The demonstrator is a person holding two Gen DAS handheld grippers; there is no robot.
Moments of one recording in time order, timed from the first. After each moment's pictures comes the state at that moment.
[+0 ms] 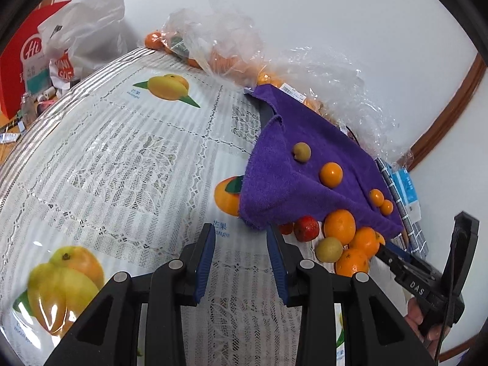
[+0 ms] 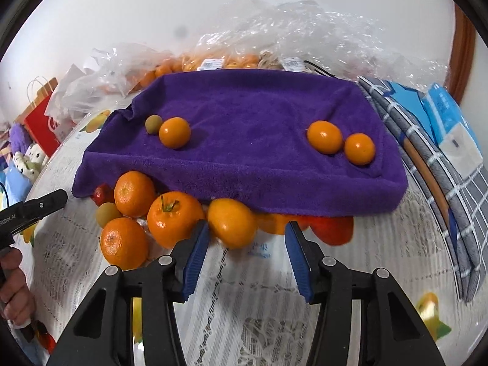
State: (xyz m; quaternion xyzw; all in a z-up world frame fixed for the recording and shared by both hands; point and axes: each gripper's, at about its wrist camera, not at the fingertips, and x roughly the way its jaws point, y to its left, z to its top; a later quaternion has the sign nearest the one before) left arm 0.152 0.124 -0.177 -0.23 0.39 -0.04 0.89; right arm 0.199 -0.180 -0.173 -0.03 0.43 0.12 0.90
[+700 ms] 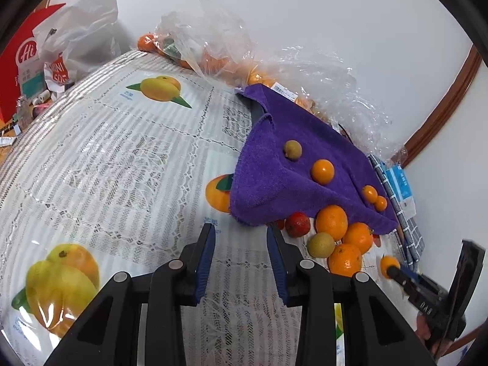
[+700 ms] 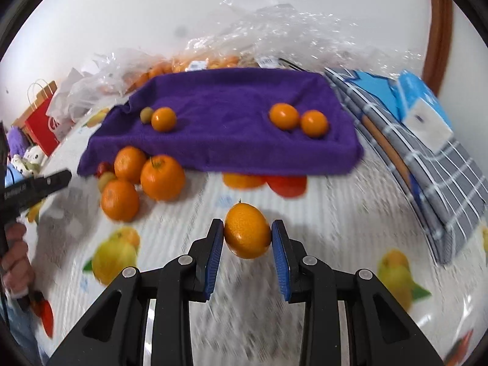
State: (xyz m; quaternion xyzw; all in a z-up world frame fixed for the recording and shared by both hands) left arm 0.149 0.125 -0.175 -0.23 0.39 -0.06 0.89; right arm 0.150 -0.222 -0.165 -0.02 0.43 0.10 0.90
